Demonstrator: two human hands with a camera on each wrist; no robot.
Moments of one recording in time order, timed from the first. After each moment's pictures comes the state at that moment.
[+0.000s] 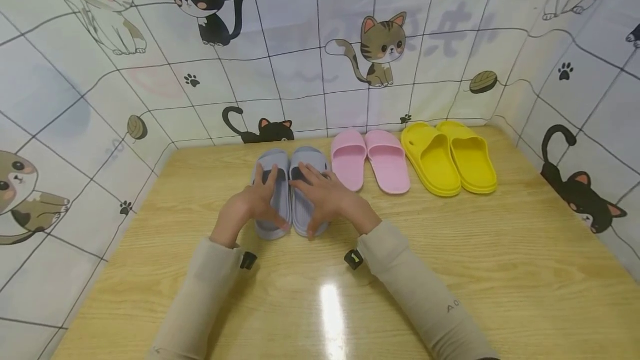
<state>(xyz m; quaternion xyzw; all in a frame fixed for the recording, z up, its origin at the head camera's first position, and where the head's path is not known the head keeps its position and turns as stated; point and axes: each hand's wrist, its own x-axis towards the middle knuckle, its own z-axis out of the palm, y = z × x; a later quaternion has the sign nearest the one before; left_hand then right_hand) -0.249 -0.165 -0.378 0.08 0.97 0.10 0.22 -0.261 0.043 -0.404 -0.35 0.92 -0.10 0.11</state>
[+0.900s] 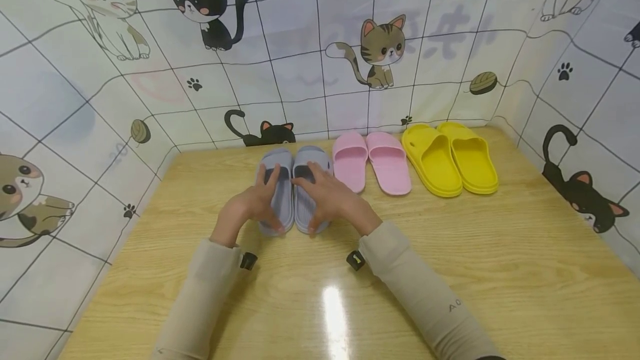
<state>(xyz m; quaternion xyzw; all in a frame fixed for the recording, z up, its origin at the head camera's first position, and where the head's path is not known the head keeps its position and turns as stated) -0.257 -0.175 -0.383 0.12 0.97 0.12 0.20 -0.261 0.041 -0.406 -0.31 0.93 -0.15 0.08</state>
